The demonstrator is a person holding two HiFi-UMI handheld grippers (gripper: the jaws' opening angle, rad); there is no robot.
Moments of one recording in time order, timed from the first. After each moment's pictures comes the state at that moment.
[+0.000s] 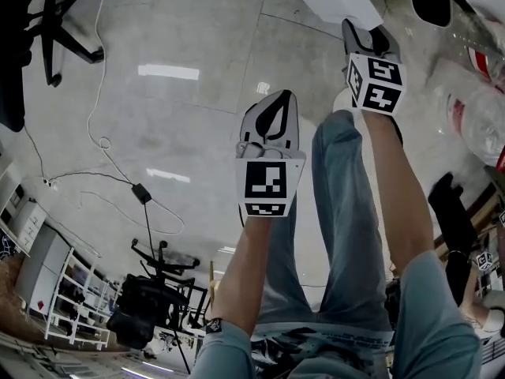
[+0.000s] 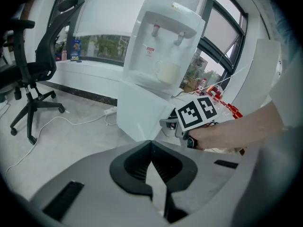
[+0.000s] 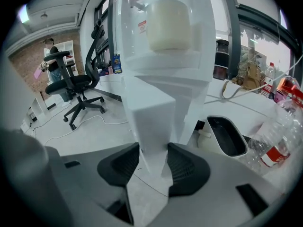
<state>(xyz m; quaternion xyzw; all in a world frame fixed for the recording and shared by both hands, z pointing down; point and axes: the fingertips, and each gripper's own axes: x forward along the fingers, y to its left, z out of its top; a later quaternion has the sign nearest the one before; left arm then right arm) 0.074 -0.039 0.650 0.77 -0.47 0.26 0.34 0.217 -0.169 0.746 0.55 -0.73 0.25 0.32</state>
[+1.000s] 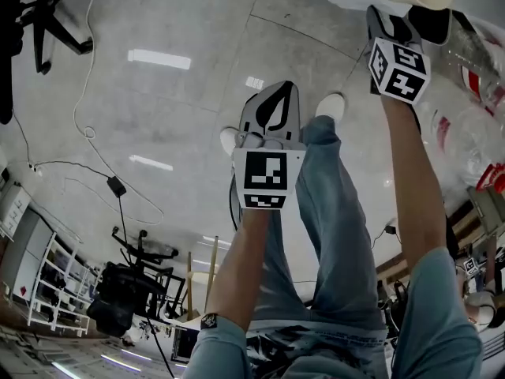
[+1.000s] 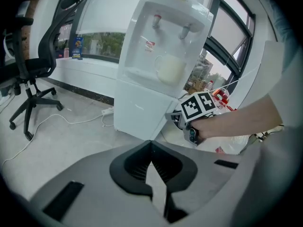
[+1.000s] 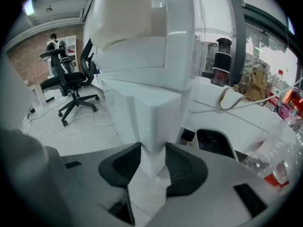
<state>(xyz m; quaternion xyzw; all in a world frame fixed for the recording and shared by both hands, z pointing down) 0.116 -0.082 0.663 0.76 -0.49 0.25 0.36 0.288 -0.249 0.747 0.55 -0.74 0.21 0.34</state>
